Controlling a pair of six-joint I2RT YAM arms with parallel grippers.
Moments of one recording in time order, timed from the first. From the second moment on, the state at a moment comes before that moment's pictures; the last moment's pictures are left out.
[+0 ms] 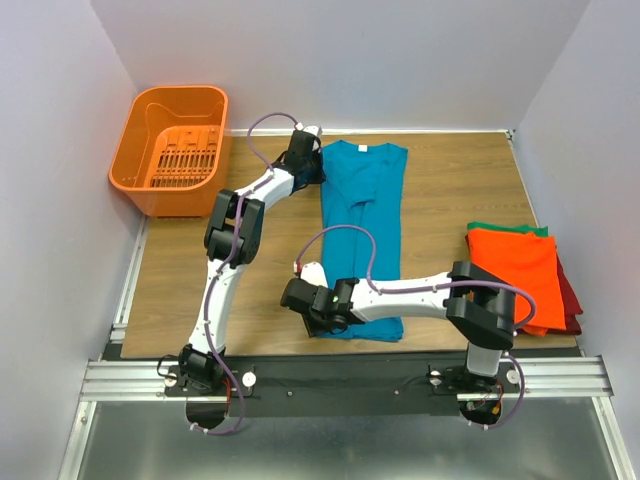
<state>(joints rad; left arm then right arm) -0.37 2.46 1.95 -0.12 0.10 -0.37 1.28 1.82 1.17 -0.52 0.26 0.82</state>
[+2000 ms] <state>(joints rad) -0.51 1.76 1.24 -0.02 -0.10 -0.45 0.66 1.09 0.69 -0.46 0.16 0.91</state>
